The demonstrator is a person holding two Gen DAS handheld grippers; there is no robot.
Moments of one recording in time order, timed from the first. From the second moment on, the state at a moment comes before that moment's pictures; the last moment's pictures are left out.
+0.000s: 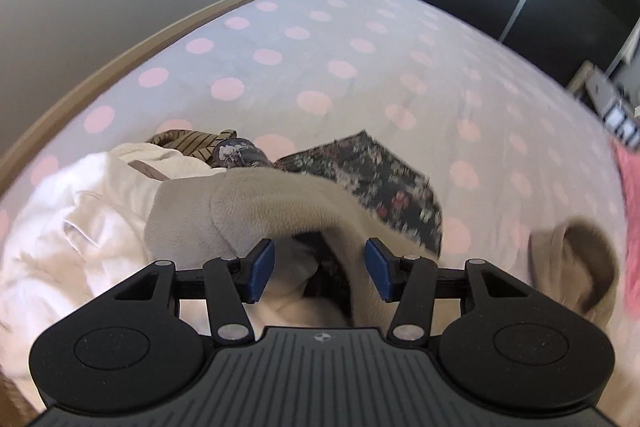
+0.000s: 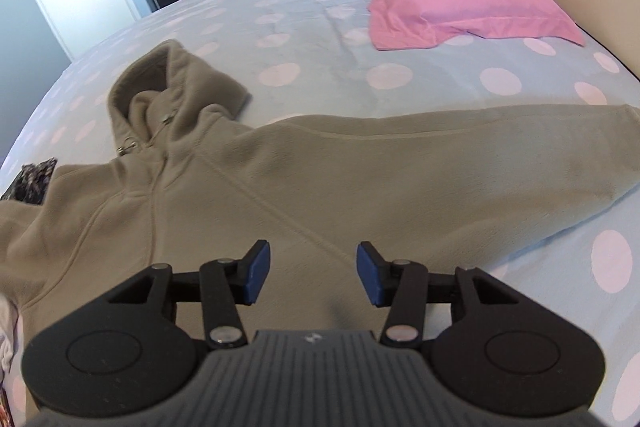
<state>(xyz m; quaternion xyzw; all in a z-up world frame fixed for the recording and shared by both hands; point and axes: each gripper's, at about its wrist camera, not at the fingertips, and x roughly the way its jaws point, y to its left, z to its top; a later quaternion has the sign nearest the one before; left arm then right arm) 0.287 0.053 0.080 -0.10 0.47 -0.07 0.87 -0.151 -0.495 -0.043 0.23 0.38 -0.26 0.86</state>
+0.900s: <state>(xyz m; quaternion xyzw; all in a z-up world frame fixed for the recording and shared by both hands) 0.175 0.059 0.135 0.01 0.36 -0.04 0.93 -0.141 -0.455 -0.031 0.12 0.36 -0.22 0.90</state>
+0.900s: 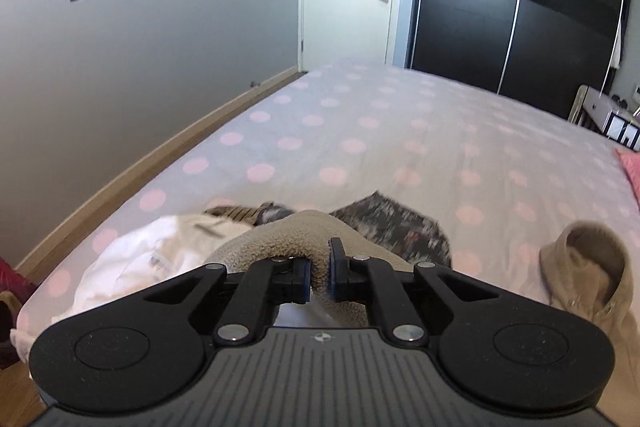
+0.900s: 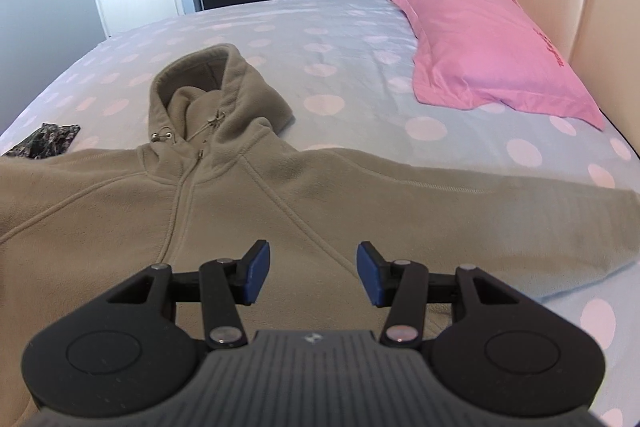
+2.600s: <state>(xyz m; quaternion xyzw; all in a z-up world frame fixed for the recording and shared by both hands) 0.164 0.179 0.010 -0.12 0.48 -0.02 0.87 -0.124 -0.416 -0.027 0.05 0.37 -0.19 0.91</state>
